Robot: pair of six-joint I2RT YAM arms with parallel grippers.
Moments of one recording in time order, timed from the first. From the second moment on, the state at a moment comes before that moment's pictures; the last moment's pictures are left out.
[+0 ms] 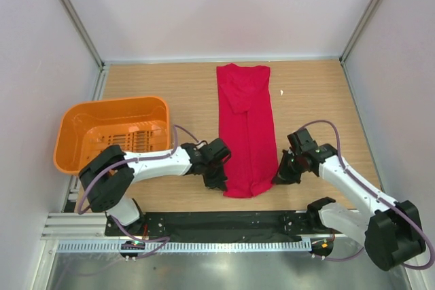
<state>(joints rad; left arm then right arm) -1.01 1.58 0.88 -0.49 0.12 -1.23 0.37 1.00 0.55 -0.80 -0.27 0.74</state>
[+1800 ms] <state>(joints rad) -0.47 2.22 1.78 -0.63 0.33 -0.94 0.14 2.07 1.63 -0.76 -0.31 0.51</state>
